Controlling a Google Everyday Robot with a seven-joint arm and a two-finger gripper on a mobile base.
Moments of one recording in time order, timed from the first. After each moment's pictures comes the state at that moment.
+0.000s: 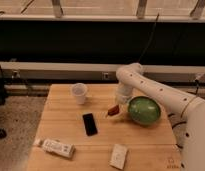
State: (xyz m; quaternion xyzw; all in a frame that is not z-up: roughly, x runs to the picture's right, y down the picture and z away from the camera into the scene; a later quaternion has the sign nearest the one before) arm 0.111 0.121 0.829 -0.36 -0.15 -0.20 0.90
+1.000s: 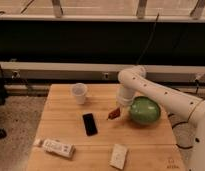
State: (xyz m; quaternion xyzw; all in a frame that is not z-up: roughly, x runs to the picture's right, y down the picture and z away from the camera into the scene) arm 0.116 0.136 0.811 -0.36 -0.16 -0.19 0.90
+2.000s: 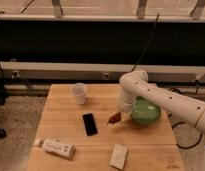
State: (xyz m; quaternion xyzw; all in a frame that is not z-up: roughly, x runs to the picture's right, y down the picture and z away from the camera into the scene) arm 0.115 0.160 0.794 -0.36 -0.16 -0.19 0.90
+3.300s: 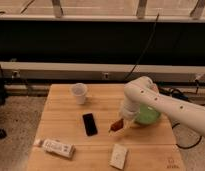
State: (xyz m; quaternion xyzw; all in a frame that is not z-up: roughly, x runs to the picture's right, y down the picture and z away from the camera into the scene) arm 0.124 0.187 0.762 -0.35 -0.17 -0.19 0.90
